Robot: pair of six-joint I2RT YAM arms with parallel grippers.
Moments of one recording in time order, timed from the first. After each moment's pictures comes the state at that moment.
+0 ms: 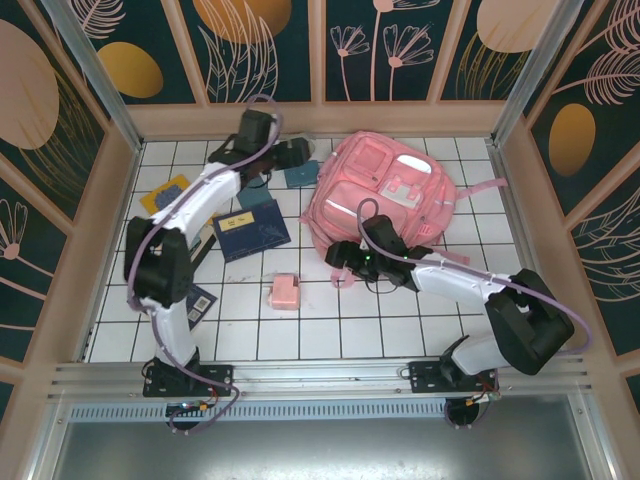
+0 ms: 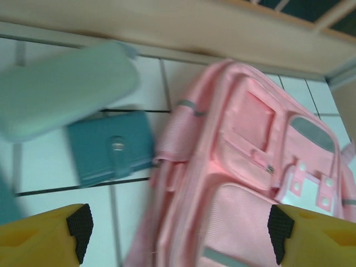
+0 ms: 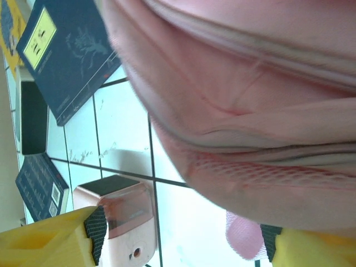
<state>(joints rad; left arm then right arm) -0.37 1.88 1.62 -0.38 0.14 -0.50 0.71 1.40 0.72 -0.12 -0.25 0.94</state>
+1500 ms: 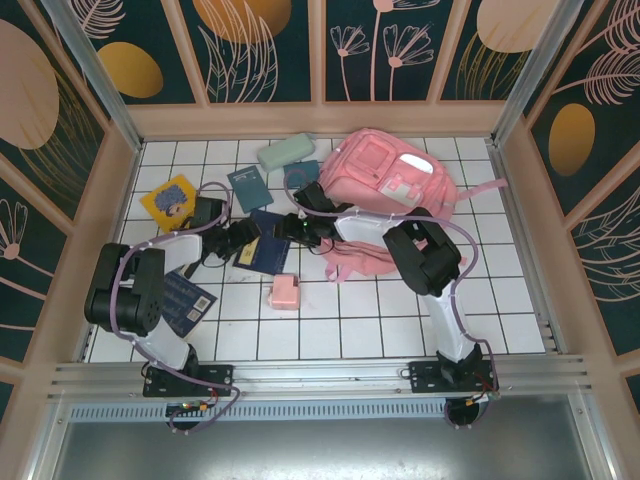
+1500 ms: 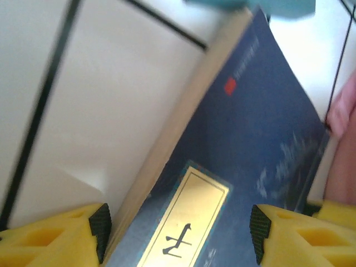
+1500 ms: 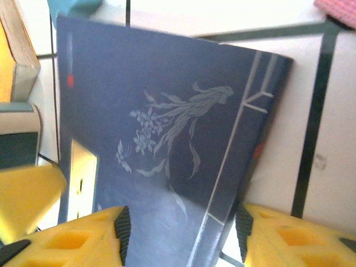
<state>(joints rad) -0.17 1.64 0.76 -0.10 0.31 -0.72 0.76 2.15 1.46 -0.18 -0.30 0.82</state>
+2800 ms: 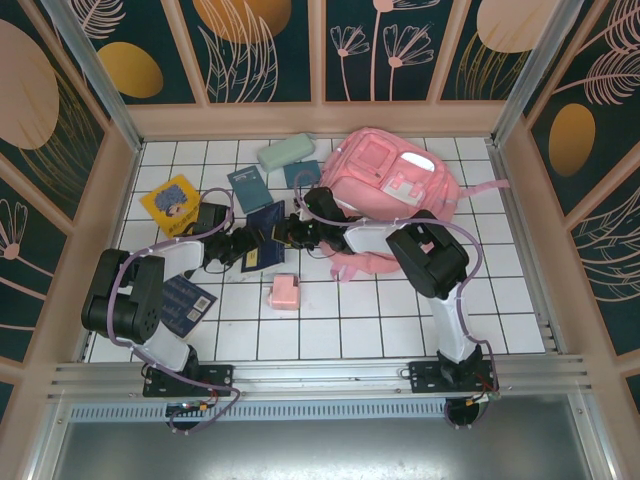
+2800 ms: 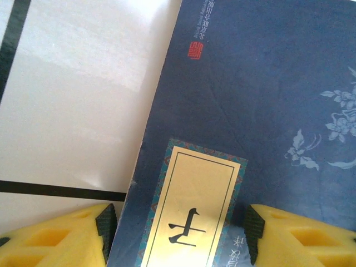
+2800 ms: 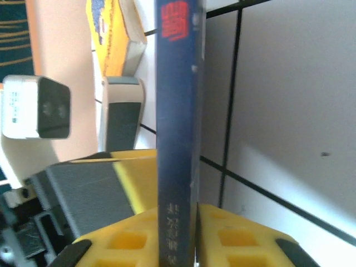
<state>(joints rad) -0.20 1.61 0.73 -0.09 0.31 -0.73 0.75 2.10 1.26 0.22 -0.54 1.02</state>
